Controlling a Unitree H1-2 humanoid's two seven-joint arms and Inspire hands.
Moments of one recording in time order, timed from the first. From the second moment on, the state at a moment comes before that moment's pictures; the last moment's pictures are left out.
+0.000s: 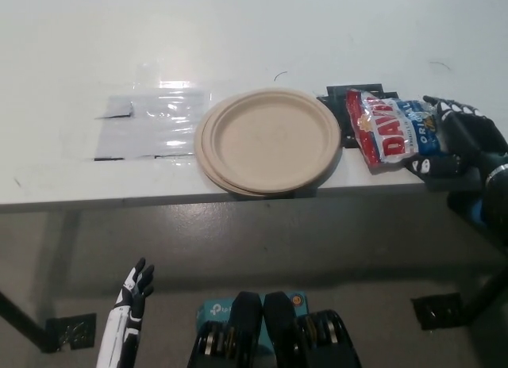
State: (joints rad) left_arm 0.12 0.03 0.00 0.08 0.14 -0.33 0.01; right_arm -0.75 -0.42 0.29 0.76 -0.68 0.01 0.04
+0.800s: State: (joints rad) left_arm 0.12 0.04 0.01 0.07 0.12 -0.33 0.01; right_arm -1.04 -0.31 0.64 1.39 -0.76 -0.15 -0.43
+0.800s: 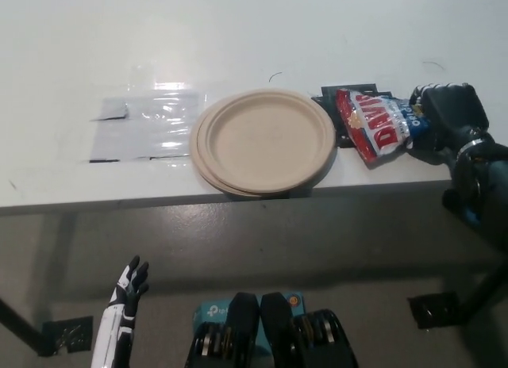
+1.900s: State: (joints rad) left_arm 0.12 0.04 0.01 0.06 0.13 -0.33 0.01; right_arm -0.97 -0.22 0.25 1.40 -0.47 -0.34 -0.53
